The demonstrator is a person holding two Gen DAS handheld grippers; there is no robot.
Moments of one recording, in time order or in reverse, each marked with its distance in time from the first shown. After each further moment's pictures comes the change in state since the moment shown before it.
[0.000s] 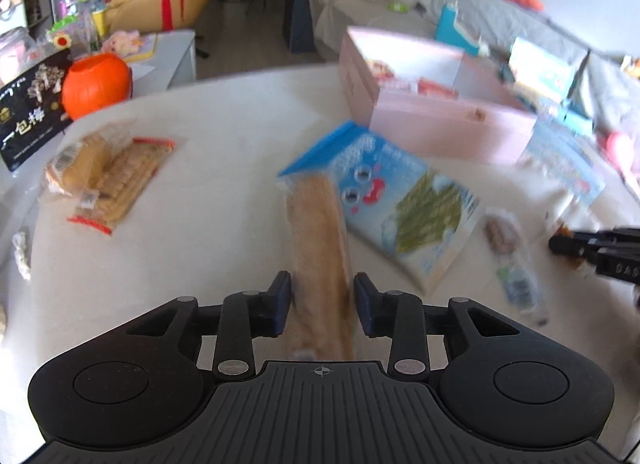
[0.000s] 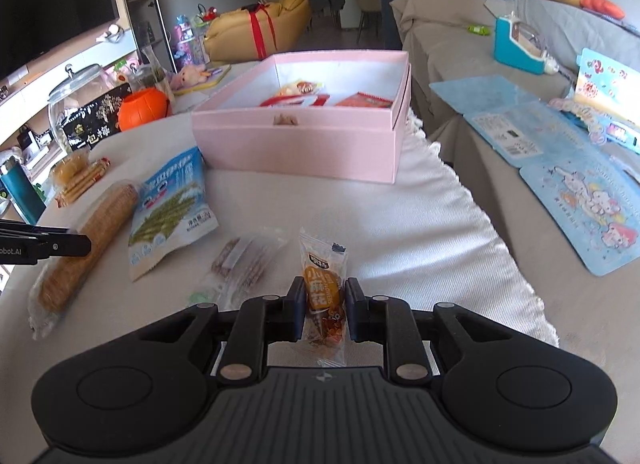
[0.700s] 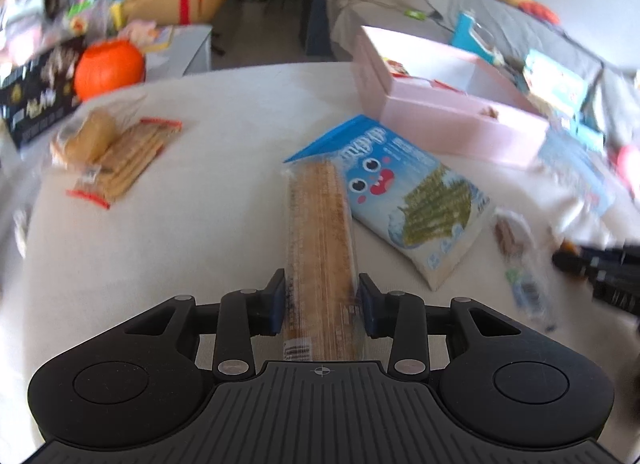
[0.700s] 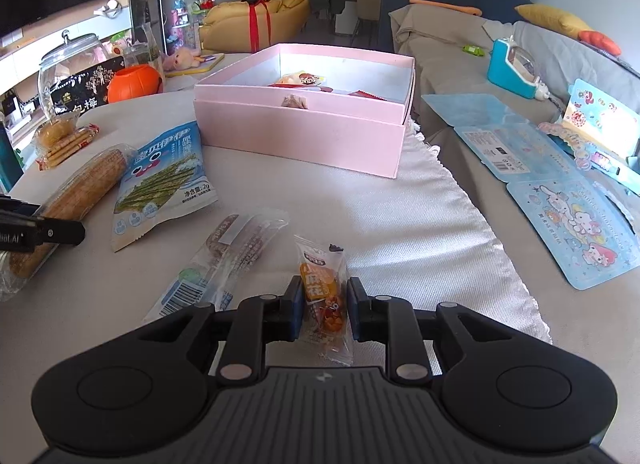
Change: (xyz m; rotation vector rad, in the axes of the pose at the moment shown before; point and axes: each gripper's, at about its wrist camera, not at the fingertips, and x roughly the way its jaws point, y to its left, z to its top) left arm 0.000 0.005 -0.008 -0.090 -0.043 0.000; right arm 0.003 0.021 -0.010 -0.099 -0.021 -0.095
